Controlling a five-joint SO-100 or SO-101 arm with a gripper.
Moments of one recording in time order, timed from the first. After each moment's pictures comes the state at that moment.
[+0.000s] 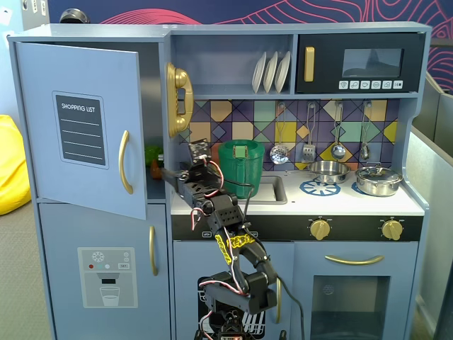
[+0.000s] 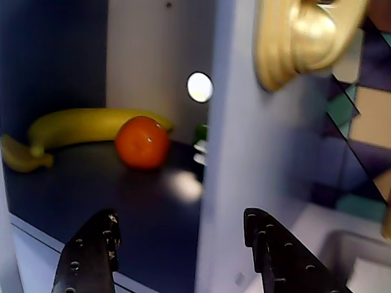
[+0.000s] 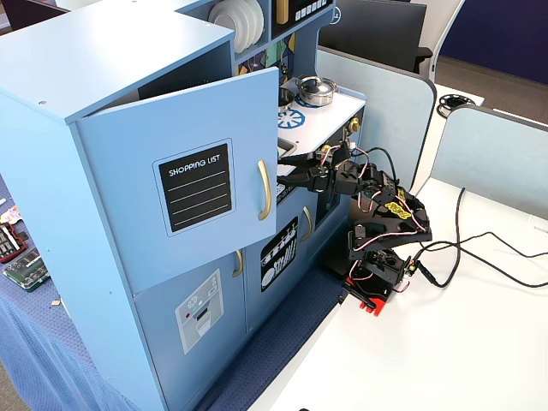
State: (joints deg) arm -33.3 160.3 124.7 25.8 -100.5
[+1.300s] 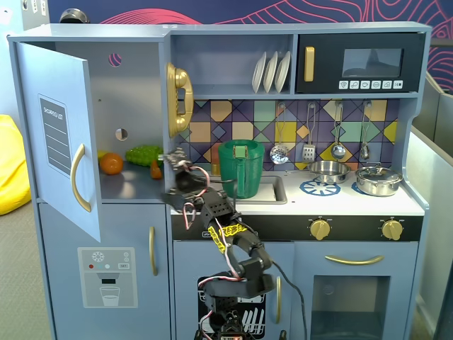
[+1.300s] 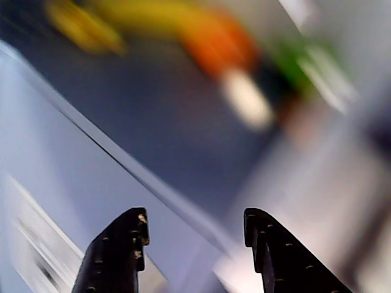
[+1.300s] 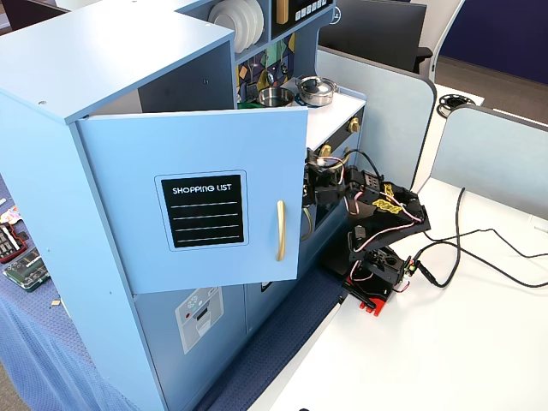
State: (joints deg) arm -29.6 151.9 126.0 36.5 -107.3
